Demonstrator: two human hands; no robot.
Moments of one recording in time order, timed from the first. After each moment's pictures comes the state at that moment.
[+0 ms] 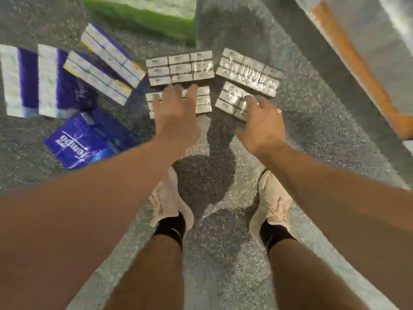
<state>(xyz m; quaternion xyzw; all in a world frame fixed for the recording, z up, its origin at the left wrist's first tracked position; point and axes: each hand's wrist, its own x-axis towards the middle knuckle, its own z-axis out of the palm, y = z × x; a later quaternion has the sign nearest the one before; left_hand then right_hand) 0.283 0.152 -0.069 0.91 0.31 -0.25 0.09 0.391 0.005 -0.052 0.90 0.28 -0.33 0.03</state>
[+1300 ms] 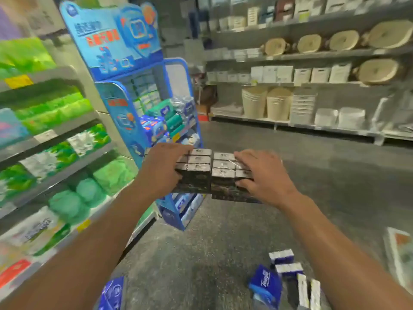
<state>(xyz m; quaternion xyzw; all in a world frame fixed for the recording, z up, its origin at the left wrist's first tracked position) -0.172 0.033 0.889 0.67 0.71 0.21 -0.06 0.065 0.139 0.841 0.34 0.91 -0.05 -0.24</state>
